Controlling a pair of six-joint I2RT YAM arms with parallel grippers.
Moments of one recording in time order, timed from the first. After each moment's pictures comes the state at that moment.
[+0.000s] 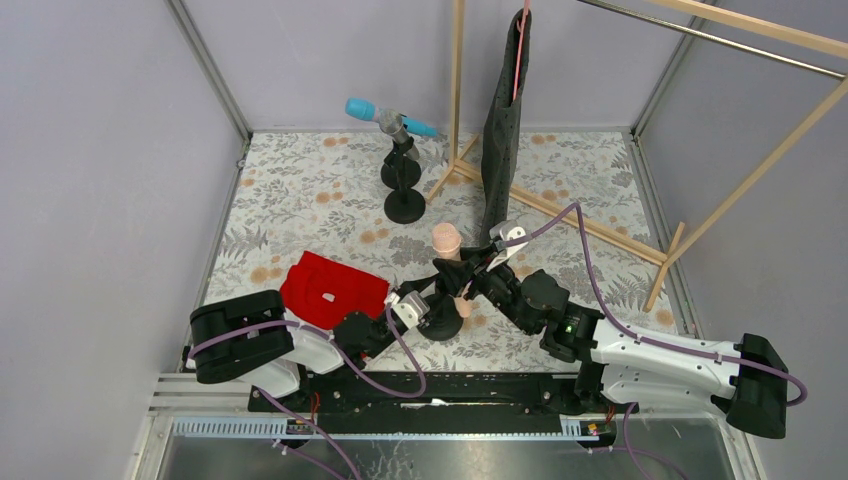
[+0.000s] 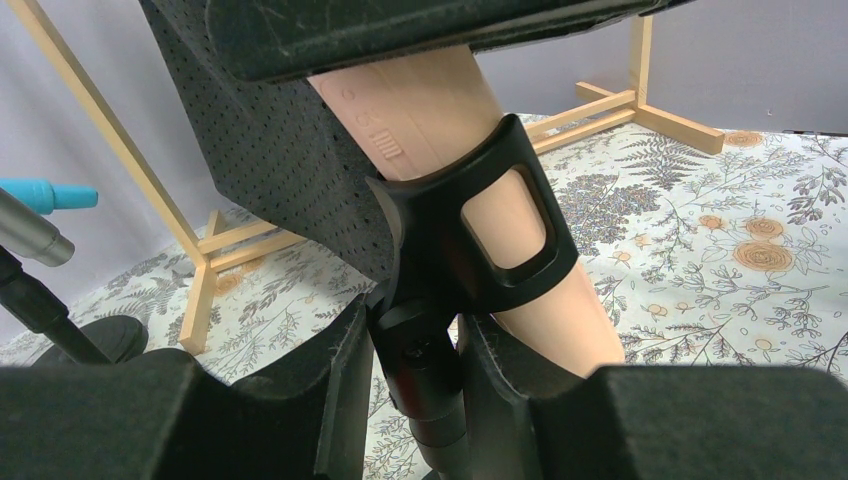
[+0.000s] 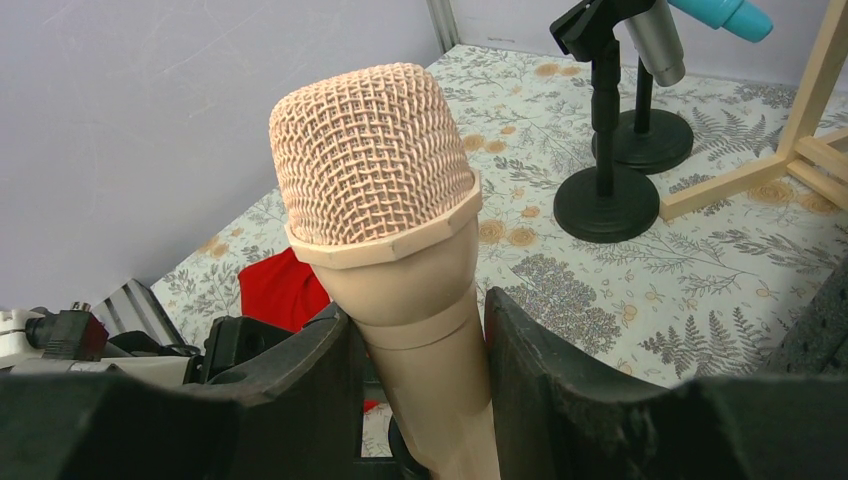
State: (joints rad) left arm -1.19 1.47 0.20 1.53 -0.27 0.28; right arm 1.15 0.94 0.54 0.38 0.39 0.29
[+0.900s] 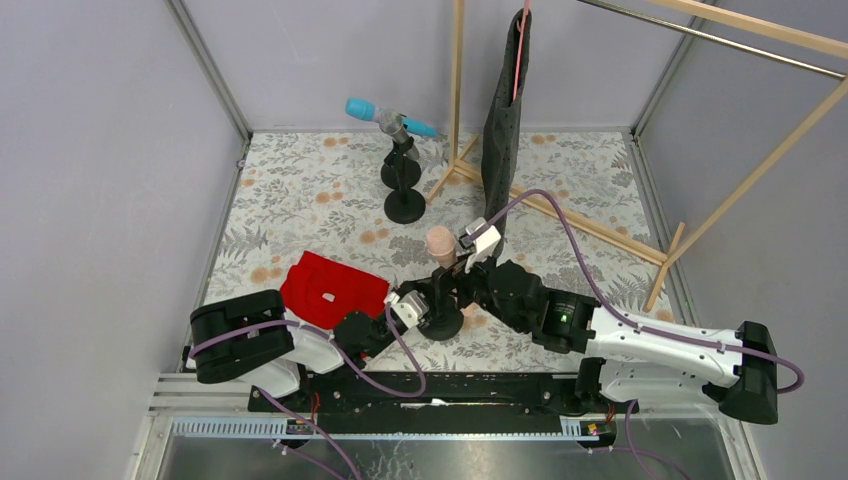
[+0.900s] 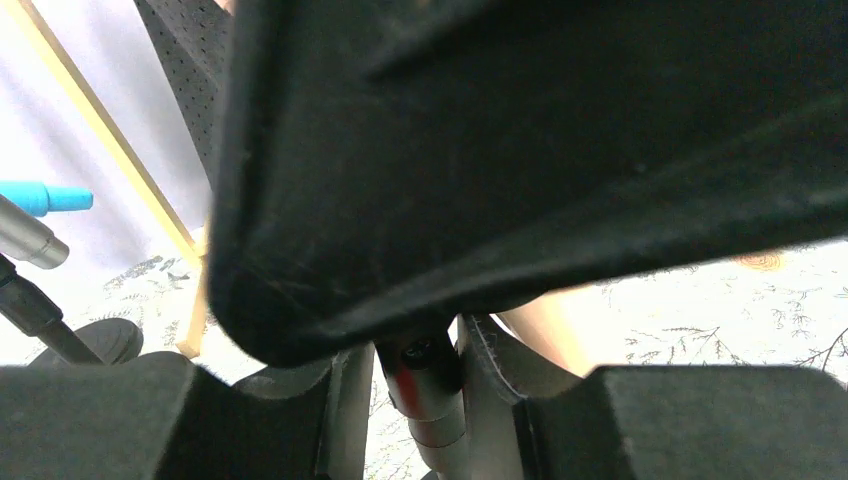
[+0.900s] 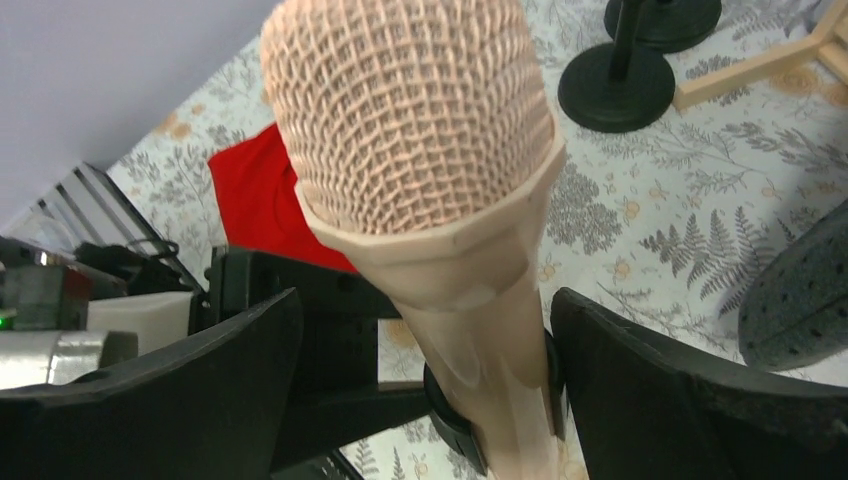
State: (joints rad) left arm -1.19 1.48 0.19 1.53 -0.26 0.28; right arm 1.21 1.02 0.78 -0.02 0.40 0.35
